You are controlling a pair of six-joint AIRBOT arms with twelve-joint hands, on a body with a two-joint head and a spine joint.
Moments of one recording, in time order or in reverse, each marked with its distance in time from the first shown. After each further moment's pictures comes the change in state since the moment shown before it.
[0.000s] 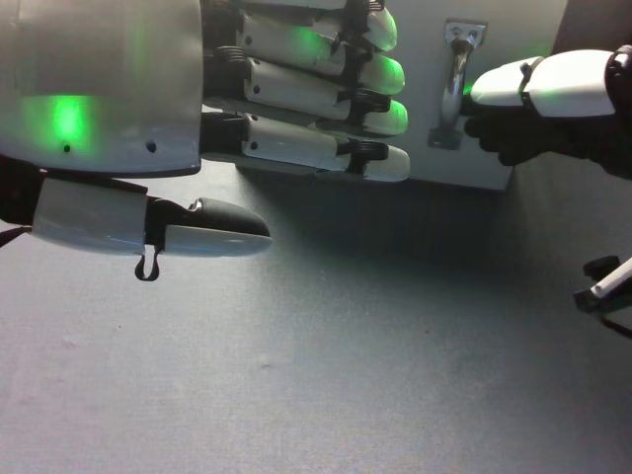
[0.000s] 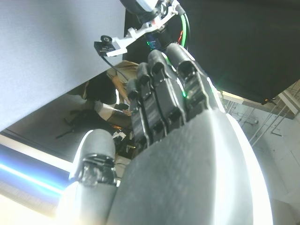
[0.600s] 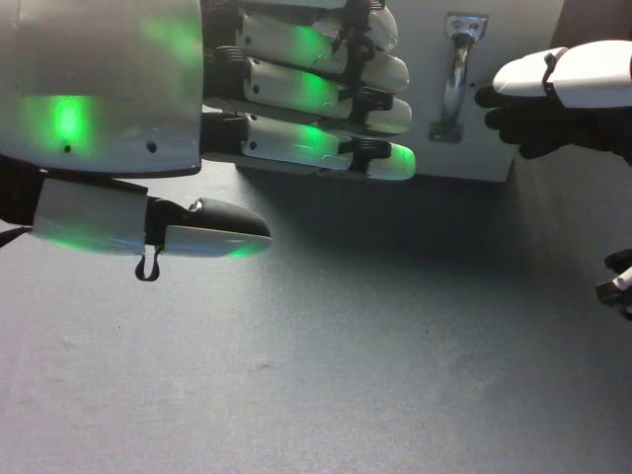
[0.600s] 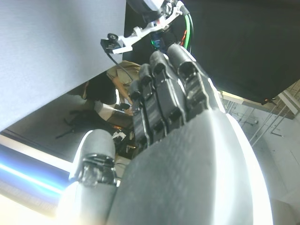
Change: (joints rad) left arm 0.000 0.000 0.000 0.000 -0.001 0.000; right arm 0.000 0.031 0.003 -0.001 0.014 0.000
